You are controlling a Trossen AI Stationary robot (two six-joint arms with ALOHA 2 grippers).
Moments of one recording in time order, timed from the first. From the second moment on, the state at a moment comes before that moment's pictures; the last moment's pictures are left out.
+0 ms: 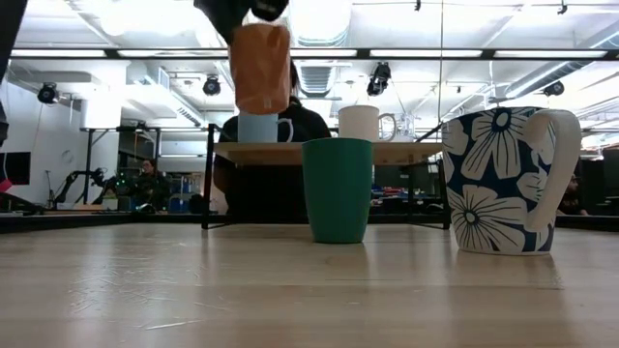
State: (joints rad) left arm 0.16 1.69 1.99 -1.57 0.11 1.03; right arm 0.61 1.15 1.60 -1.51 1.00 1.47
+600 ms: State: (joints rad) left arm 0.34 1.75 2.03 -1.57 0.04 0.97; right arm 0.61 1.15 1.52 -1.48 0.99 1.49
